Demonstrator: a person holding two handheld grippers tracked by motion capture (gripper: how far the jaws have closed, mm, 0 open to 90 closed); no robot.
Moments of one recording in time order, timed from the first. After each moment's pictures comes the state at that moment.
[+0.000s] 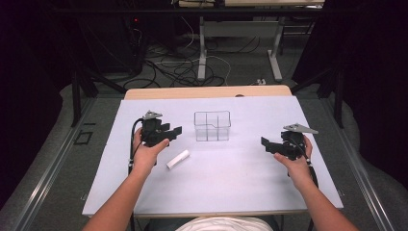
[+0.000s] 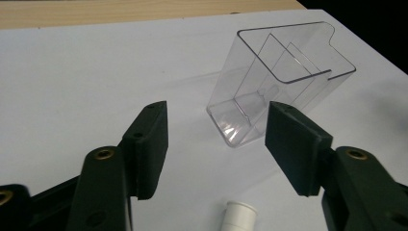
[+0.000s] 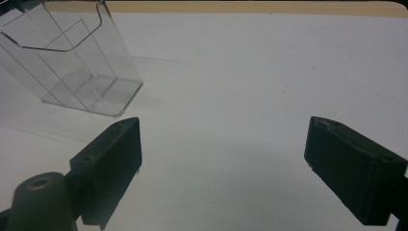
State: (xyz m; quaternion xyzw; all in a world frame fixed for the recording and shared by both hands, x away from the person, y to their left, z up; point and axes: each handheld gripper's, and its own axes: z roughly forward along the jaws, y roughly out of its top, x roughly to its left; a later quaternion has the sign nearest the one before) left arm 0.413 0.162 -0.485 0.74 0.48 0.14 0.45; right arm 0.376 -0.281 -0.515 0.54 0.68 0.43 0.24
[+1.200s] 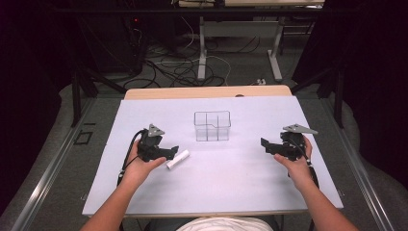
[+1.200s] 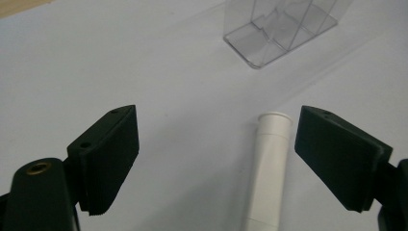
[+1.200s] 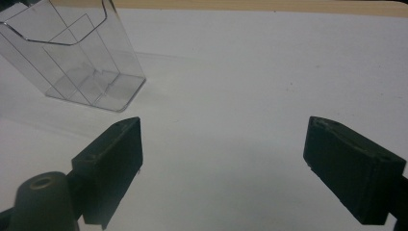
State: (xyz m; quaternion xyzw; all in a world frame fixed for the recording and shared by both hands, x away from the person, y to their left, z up) left arm 0.383 0.166 -0.506 0.82 0.41 0.18 0.35; right arm 0.375 -0.281 -0.515 0.53 0.69 0.43 0.24
